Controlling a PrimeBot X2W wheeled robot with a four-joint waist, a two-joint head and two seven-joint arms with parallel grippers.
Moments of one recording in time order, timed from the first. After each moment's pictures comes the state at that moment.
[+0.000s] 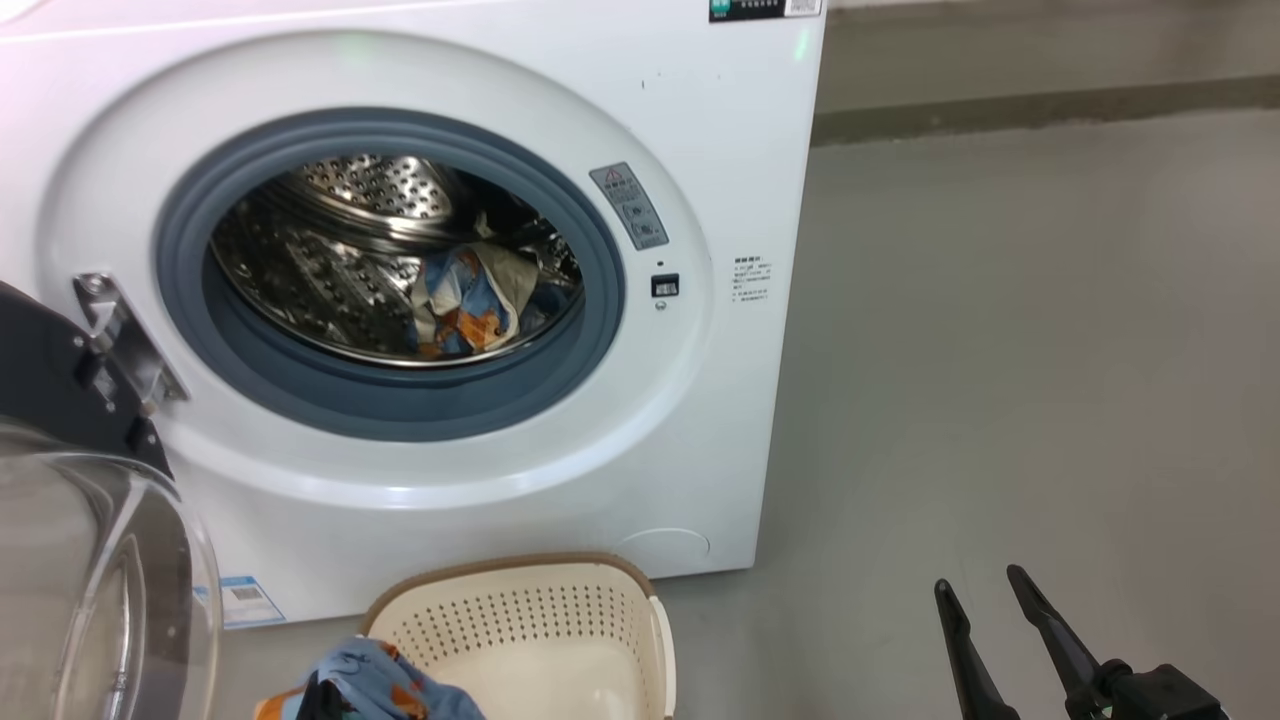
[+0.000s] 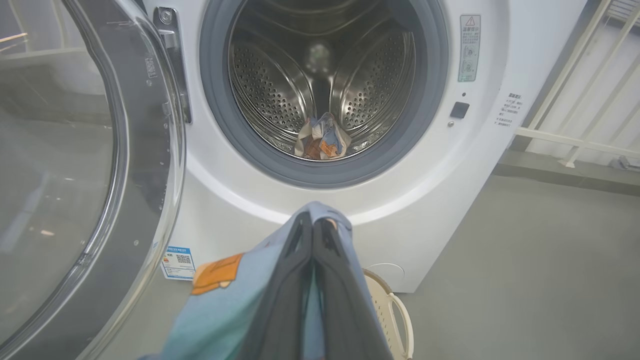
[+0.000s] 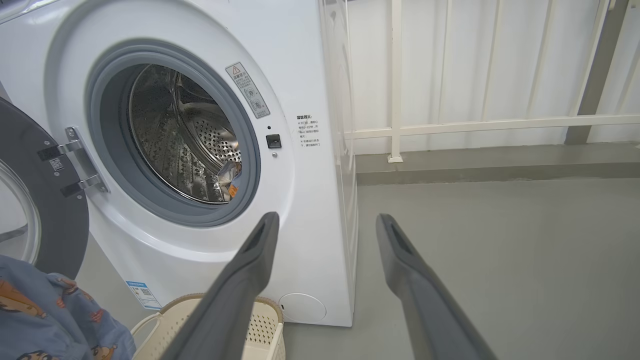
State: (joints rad) left arm 0.22 0.05 -0.09 0.04 -0.31 0.09 -0.26; right arm 0.15 -0.07 0.05 0.01 0.20 0.12 -0.26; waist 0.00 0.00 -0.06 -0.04
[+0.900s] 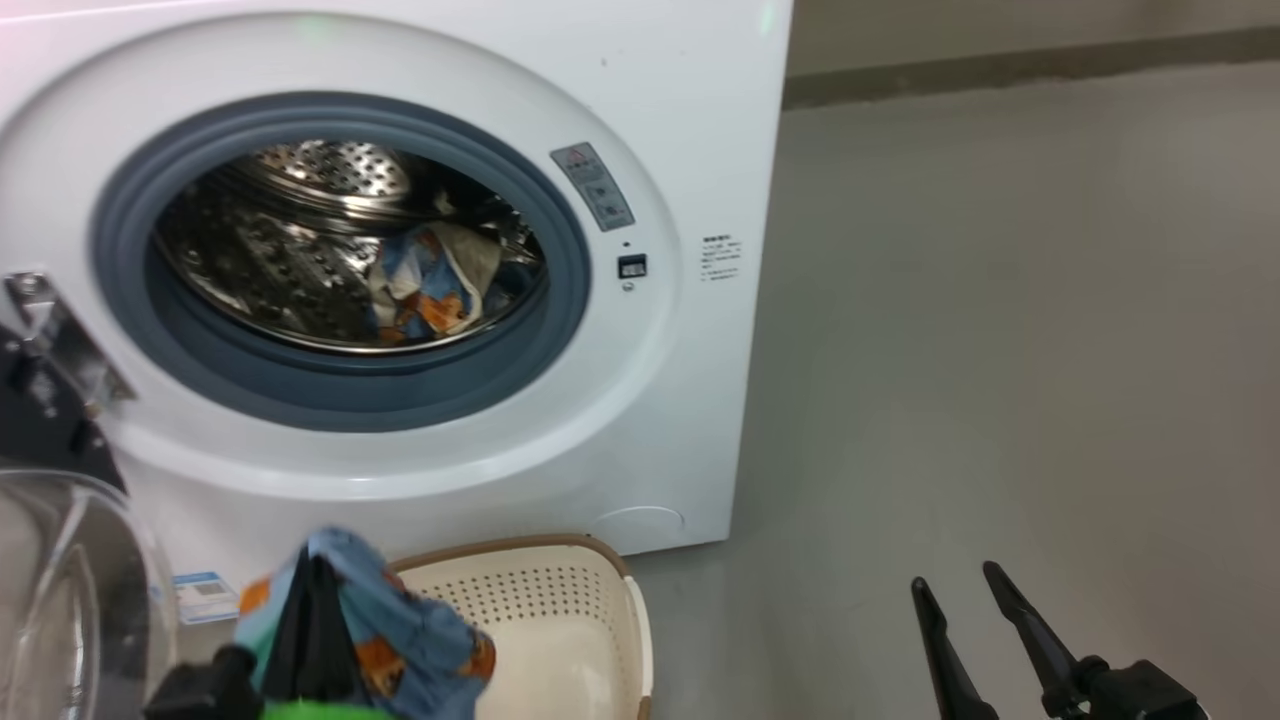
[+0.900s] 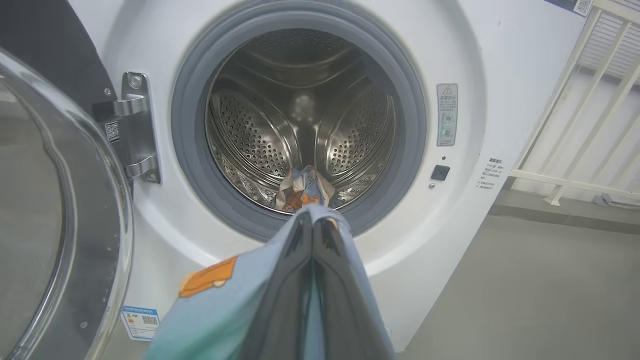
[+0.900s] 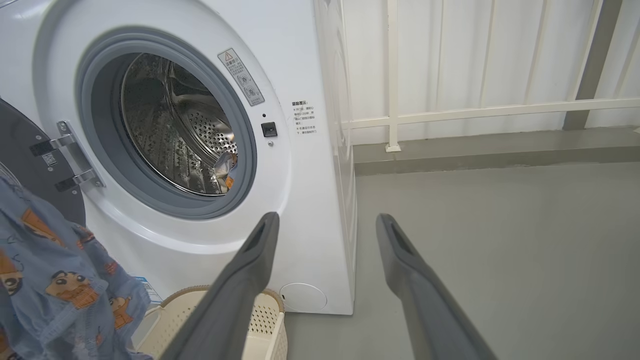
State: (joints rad) left arm 0.08 0.05 -0.13 0.01 -0.34 0.09 -0.26; right arm 0.15 -0.06 0.07 0.01 0.20 0.12 -0.26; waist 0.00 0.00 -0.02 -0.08
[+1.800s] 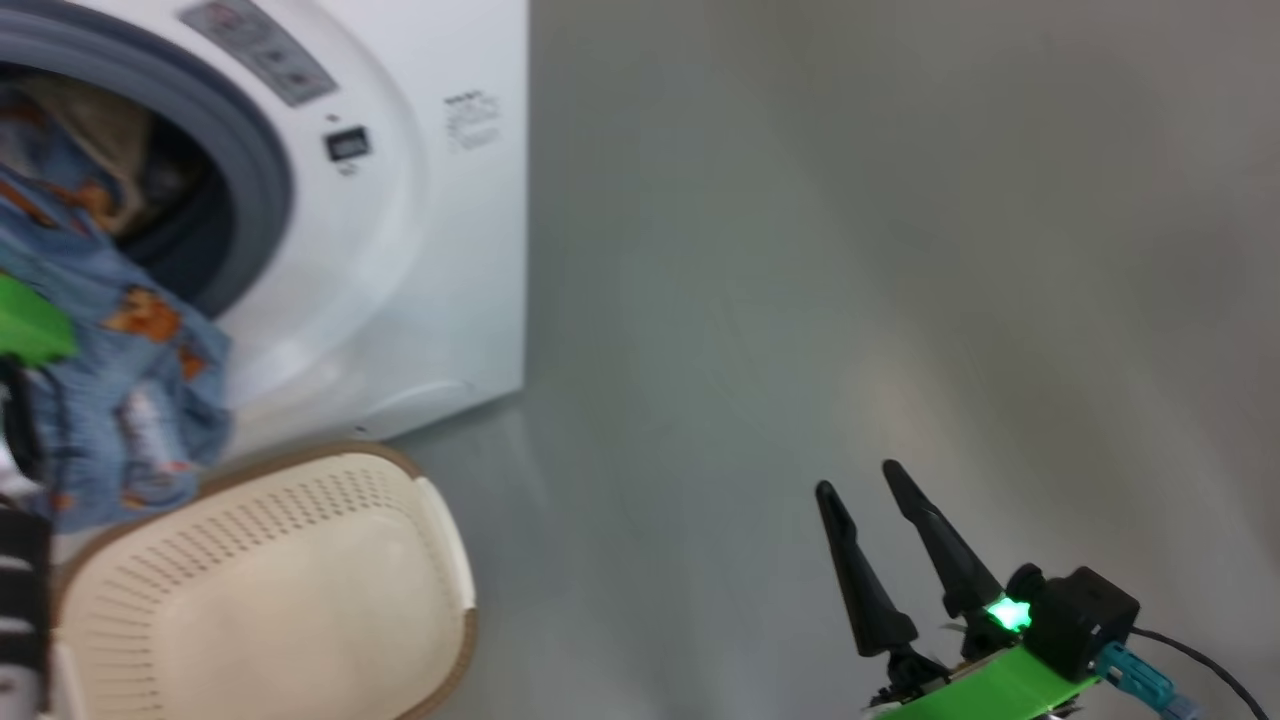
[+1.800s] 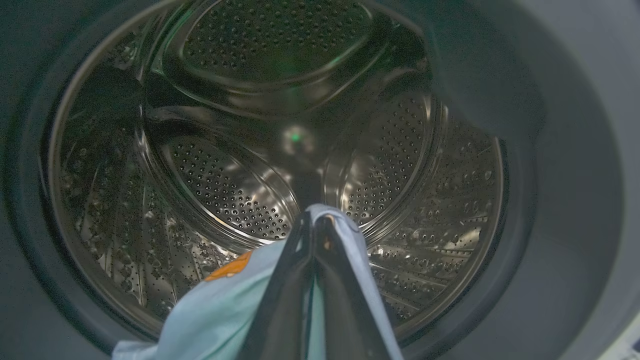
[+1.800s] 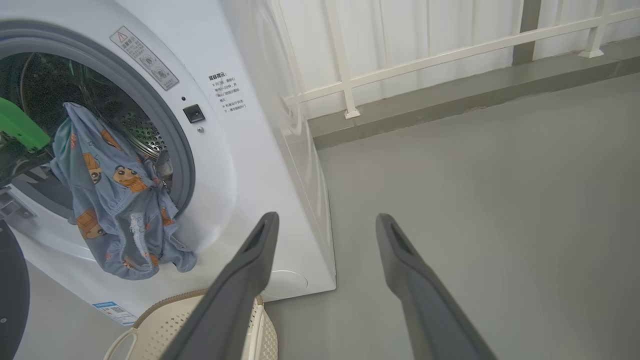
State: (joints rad) left arm -0.76 0.30 0.05 0.59 -0.27 0.06 -0.25; right arm -0.02 -0.05 0.23 -0.01 0.36 0.12 -0.26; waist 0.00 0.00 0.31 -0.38
